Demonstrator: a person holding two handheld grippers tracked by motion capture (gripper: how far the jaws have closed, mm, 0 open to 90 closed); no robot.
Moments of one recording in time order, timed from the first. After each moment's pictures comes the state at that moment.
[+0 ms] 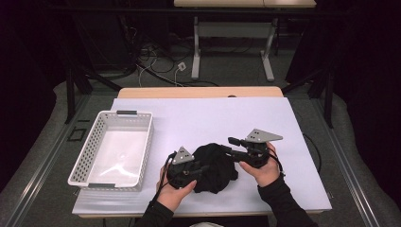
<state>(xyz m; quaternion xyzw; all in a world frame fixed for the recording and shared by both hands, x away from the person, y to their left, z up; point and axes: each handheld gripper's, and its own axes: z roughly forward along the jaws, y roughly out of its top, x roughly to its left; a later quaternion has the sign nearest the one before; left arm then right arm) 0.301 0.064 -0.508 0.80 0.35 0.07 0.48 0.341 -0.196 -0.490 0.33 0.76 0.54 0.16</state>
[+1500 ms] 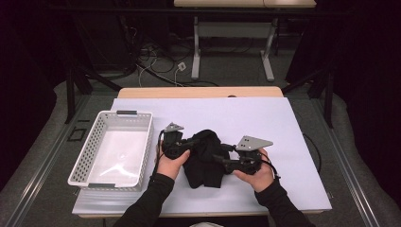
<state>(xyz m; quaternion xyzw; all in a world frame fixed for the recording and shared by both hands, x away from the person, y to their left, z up) 0.378 0.083 -0.508 0.75 0.45 0.05 0.48 0.329 -0.174 -0.501 0.27 0.79 0.53 0.15</state>
